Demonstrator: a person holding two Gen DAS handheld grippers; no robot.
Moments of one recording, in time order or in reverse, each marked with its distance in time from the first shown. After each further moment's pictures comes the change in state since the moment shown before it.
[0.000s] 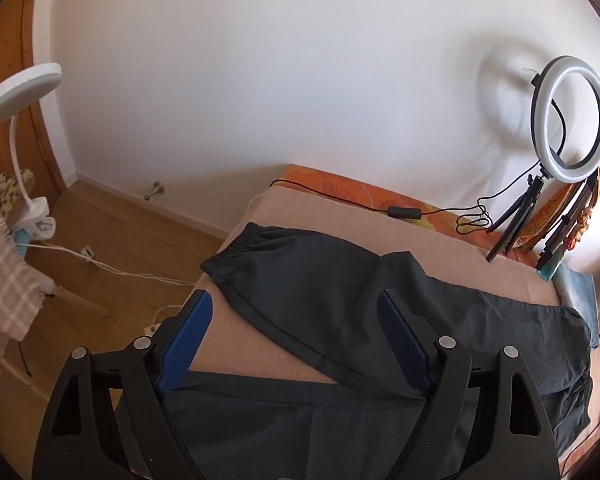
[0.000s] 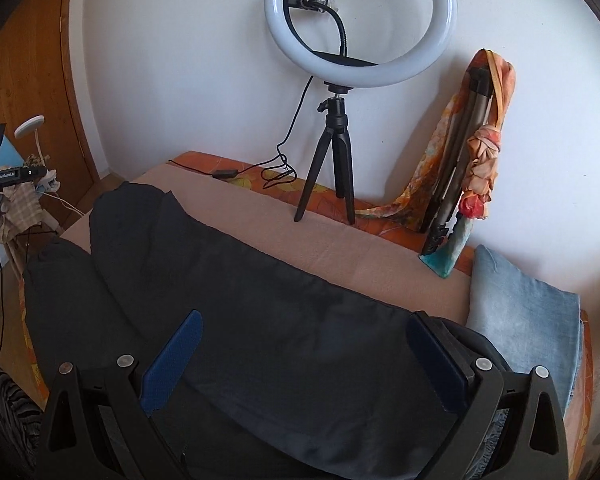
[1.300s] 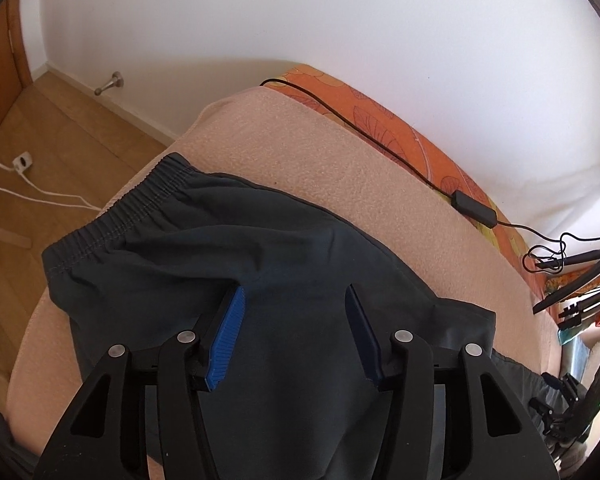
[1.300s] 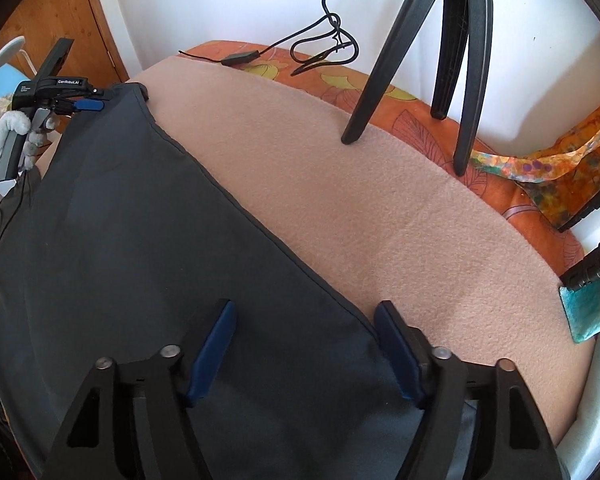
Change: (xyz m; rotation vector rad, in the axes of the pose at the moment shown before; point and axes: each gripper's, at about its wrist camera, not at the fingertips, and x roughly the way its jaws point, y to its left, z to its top) left arm 0.213 -0.005 0.030 -0.251 0.290 -0.073; right arm 0.201 -0.007 0.013 -0.154 0.301 0.178
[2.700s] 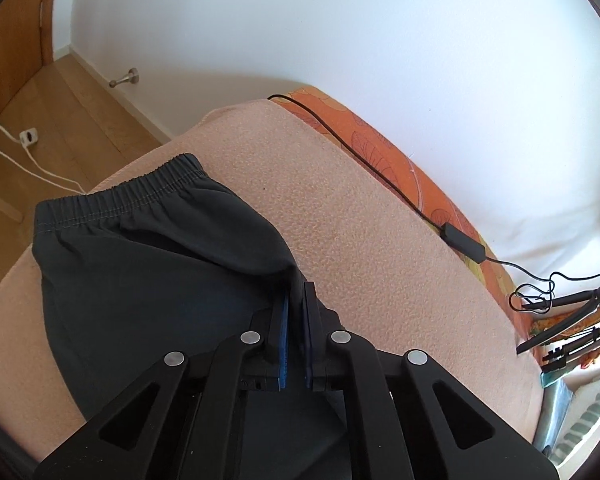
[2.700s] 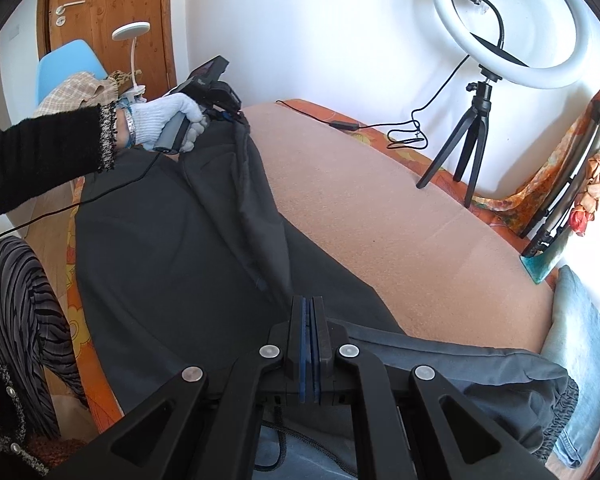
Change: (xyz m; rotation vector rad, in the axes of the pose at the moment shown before) left arm -0.007 -0.009 -0.020 -0.112 -0.137 -0.042; right arm -0.160 0.149 -0.112 -0.107 -0.238 -0.052
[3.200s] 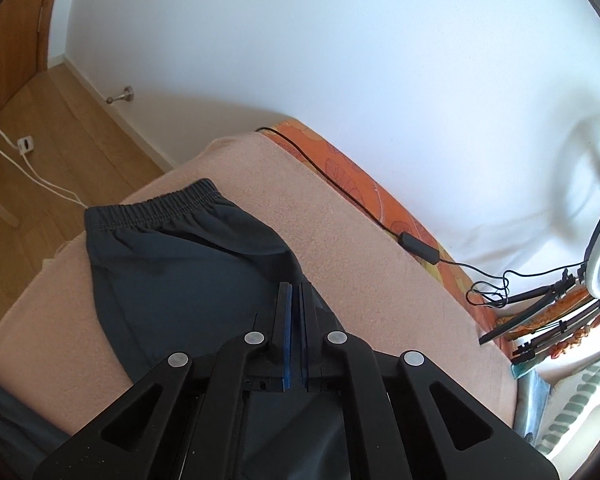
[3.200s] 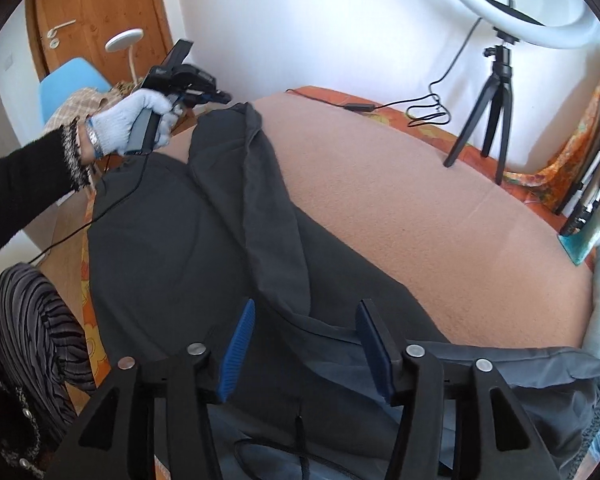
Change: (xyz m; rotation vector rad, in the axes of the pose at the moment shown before) left arm -0.047 0.004 -0.006 0.004 -0.031 -0.106; right arm 0.043 0.009 0.012 -0.016 0.065 0.137
